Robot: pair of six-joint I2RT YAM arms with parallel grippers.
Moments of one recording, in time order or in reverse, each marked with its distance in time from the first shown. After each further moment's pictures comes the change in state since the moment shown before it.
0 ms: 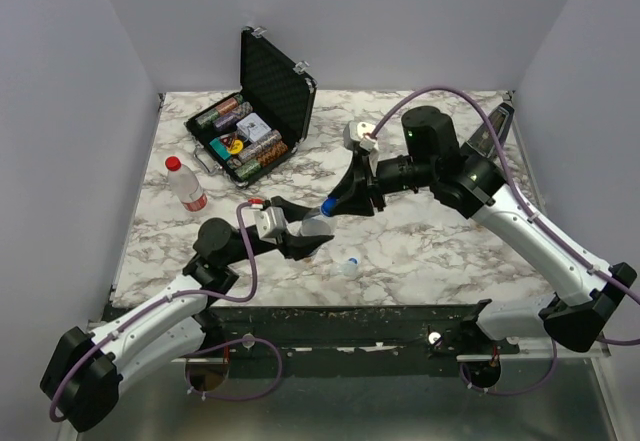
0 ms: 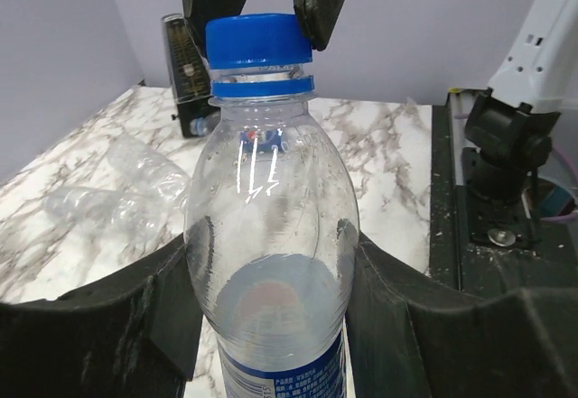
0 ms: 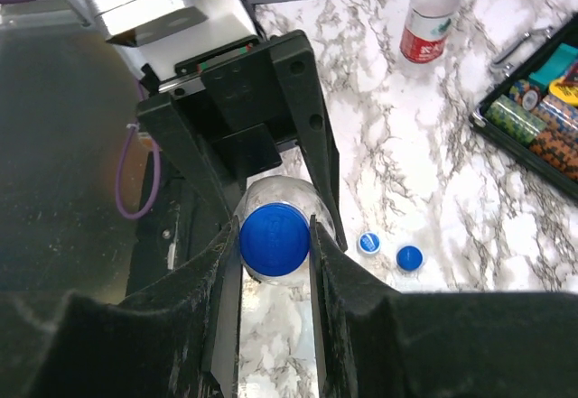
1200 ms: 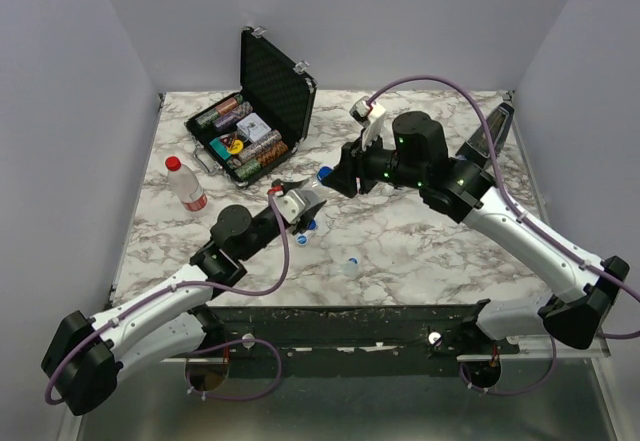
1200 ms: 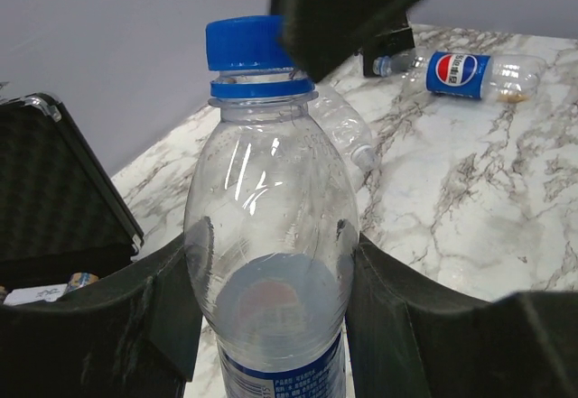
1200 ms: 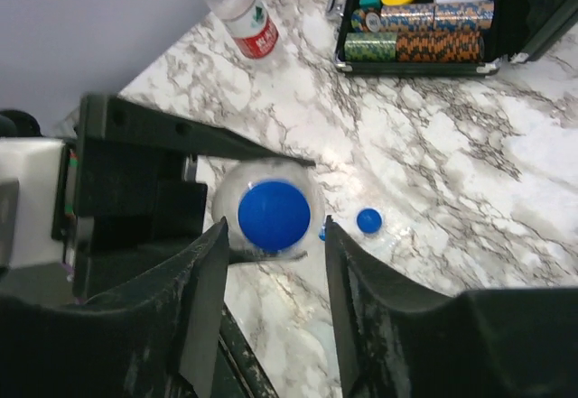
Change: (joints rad) left arm -0.090 0.073 0.112 -0.220 -0.533 0.330; right arm 0.052 0.023 -0.047 0.167 0.567 0.476
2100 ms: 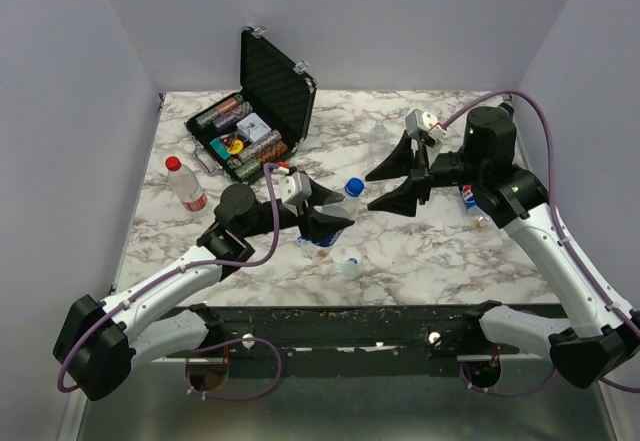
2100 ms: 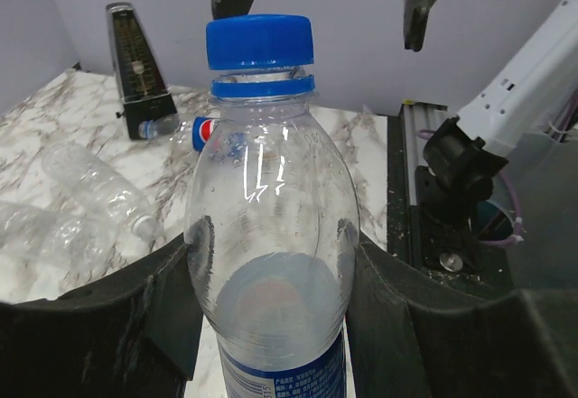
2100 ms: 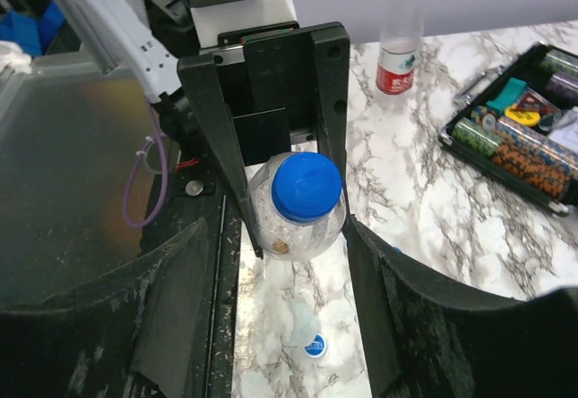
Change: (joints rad) left arm 0.047 0.139 0.171 0.021 0.533 -0.404; right arm -0.347 -0.207 -0.133 -0.004 -0.830 -0.393
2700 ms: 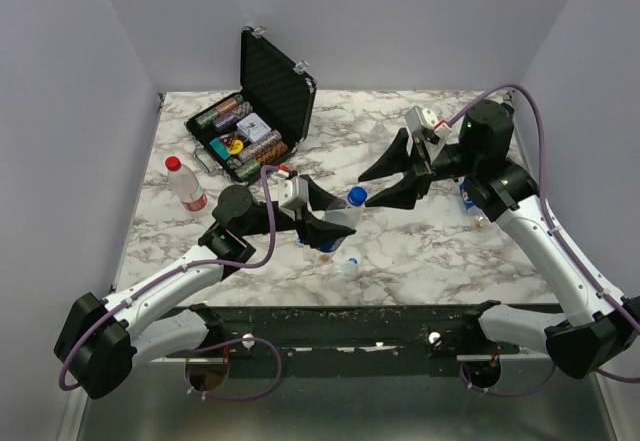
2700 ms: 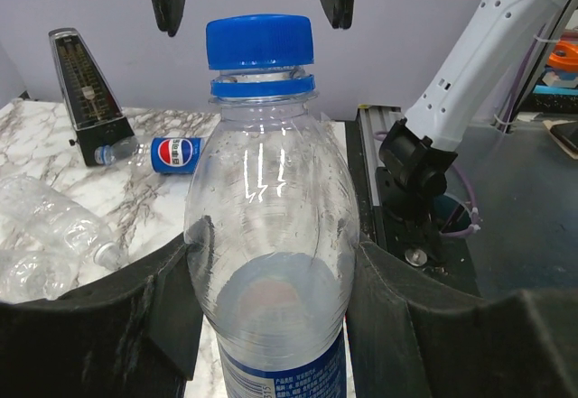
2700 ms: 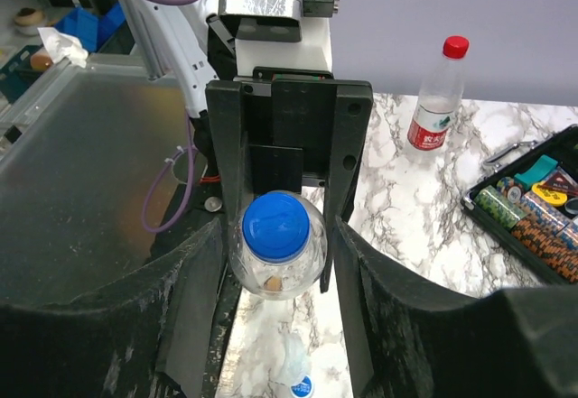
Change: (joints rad) left arm 0.000 0.008 -0.011 0.110 0.151 -0.045; right arm 0.000 0.052 -0.007 0.190 -0.201 0.029
